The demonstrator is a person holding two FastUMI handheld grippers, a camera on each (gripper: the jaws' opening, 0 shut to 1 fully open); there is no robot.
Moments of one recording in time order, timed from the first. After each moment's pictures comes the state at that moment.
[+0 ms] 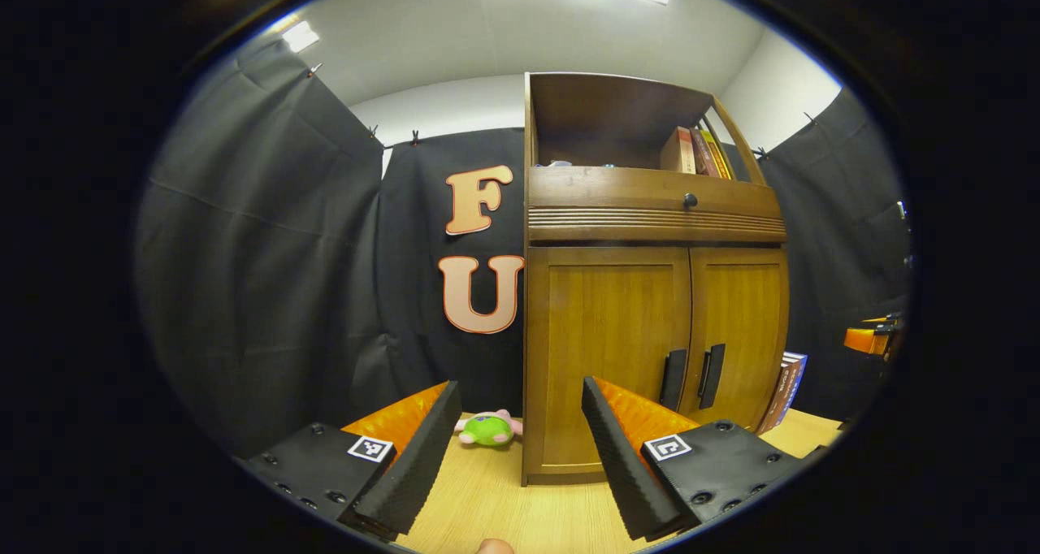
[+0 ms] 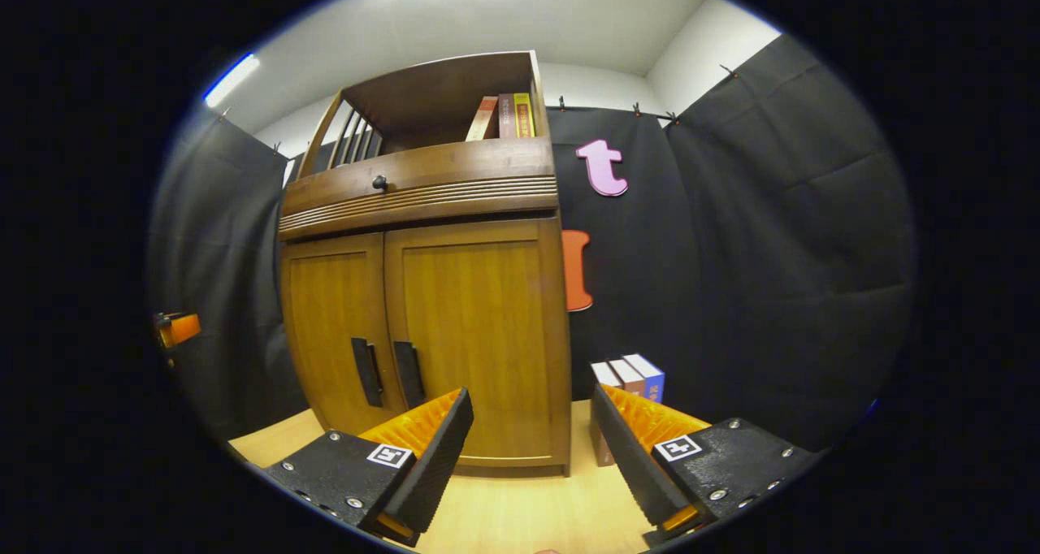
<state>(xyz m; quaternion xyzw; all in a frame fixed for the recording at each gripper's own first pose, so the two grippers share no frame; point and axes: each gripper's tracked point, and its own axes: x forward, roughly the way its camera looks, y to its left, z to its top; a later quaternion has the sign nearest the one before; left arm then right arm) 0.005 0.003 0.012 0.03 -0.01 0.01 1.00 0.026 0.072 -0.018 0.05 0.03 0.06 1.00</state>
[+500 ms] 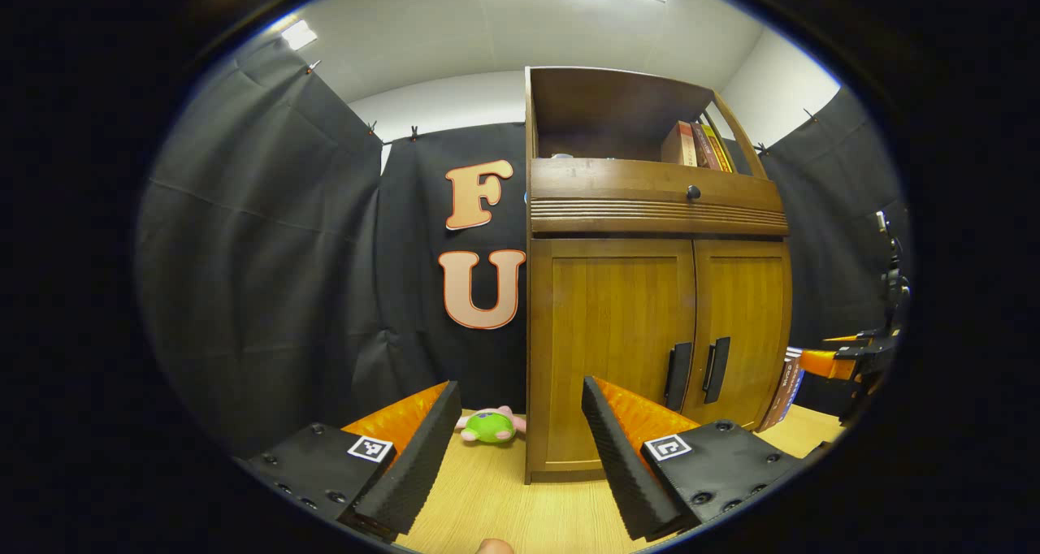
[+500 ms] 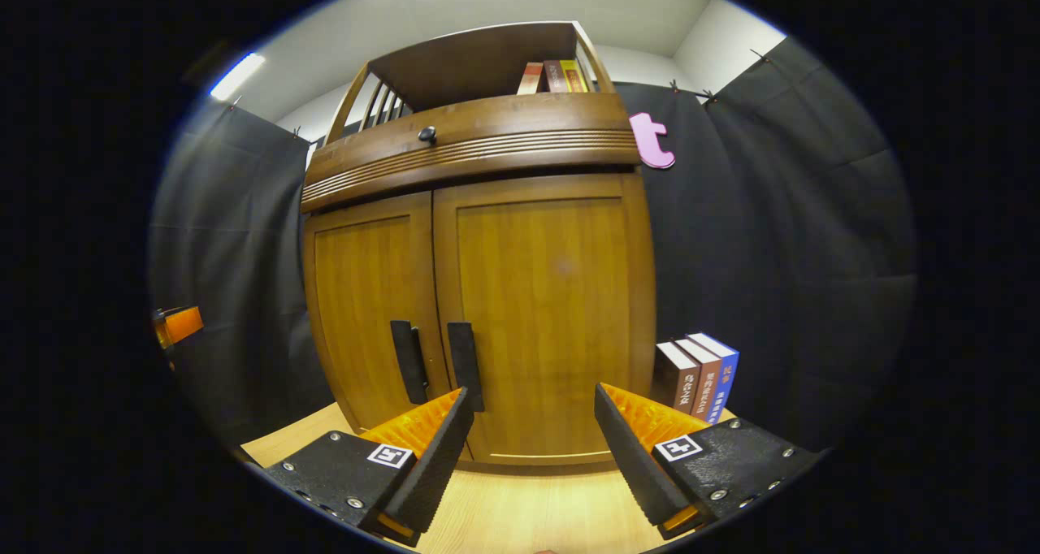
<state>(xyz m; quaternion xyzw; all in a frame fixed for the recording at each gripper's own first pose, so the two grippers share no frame) 0.012 0.007 0.000 0.03 0.01 0.01 1.00 0.072 0.172 -0.059 0.04 0.07 0.10 0.99</state>
